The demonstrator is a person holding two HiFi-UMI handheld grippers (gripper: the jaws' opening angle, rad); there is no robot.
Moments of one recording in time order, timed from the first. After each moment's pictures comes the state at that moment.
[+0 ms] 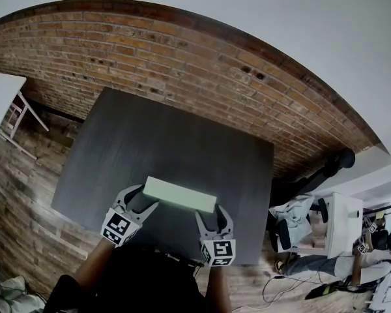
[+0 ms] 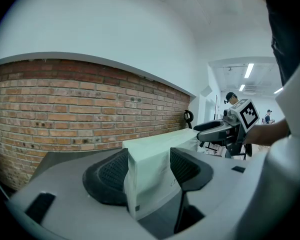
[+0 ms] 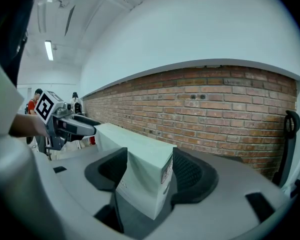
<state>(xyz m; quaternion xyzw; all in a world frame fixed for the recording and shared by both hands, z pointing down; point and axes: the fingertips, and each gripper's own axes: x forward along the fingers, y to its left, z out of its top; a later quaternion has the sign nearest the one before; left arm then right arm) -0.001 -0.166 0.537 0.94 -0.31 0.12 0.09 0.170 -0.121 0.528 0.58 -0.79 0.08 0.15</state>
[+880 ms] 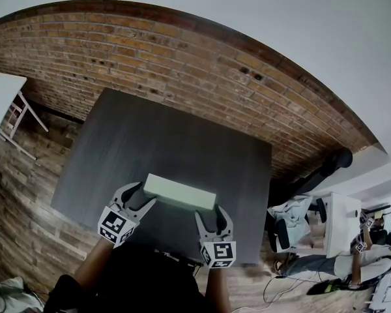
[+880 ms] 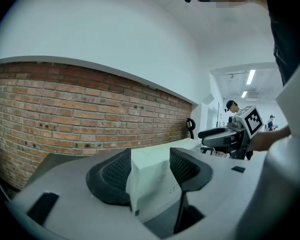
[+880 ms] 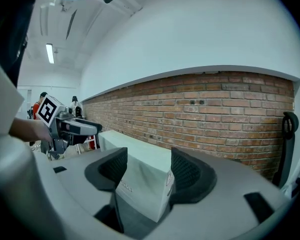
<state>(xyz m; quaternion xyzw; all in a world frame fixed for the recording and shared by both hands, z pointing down) -0.014 -0.164 0.516 0.94 -0.32 0.08 0.09 0.162 -0.108 0.509 0.59 -0.79 0.07 0.13</state>
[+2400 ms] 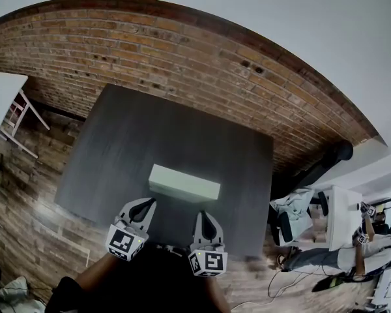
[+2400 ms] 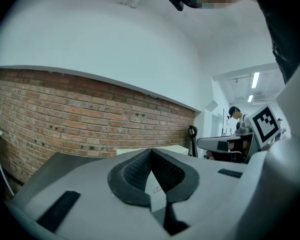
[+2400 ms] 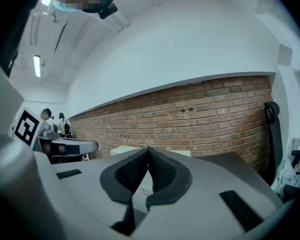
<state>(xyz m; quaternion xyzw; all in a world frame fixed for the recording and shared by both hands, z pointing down) -0.019 -0.101 0.492 0.93 -0.37 0.04 0.09 0.122 -0.061 0.479 0.65 -0.75 0.07 0.03</state>
